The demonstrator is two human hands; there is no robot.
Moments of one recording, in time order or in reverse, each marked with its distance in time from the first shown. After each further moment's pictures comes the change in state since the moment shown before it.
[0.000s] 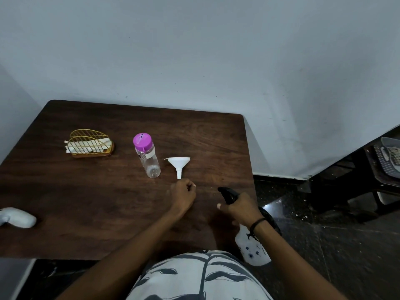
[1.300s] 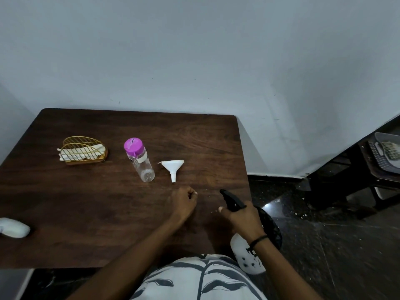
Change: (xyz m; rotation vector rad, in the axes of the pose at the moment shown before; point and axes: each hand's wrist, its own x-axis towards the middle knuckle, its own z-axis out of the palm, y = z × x) left_hand -0.003 -0.006 0.027 0.028 -0.013 0.089; right_hand -0.036 0.014 -0.005 0.187 0.176 -0.015
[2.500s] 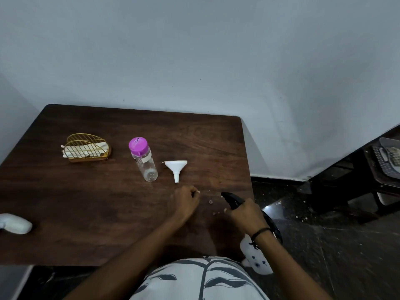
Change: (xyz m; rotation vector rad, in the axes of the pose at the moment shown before) left_hand 0.005 0.005 -0.004 0.038 -0.016 -0.014; right_hand 0.021 -0.010 -0.003 -0.284 -0.051 -0.036
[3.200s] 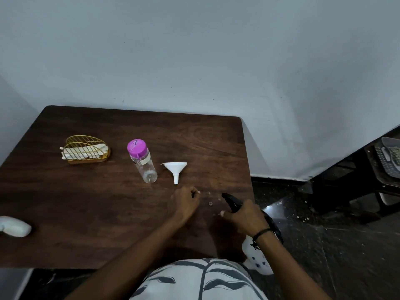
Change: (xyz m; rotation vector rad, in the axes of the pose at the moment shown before) left_hand 0.005 0.002 -0.001 0.009 -0.010 0.002; right_hand -0.004 -0.008 -0.008 -0.022 -0.034 0.016
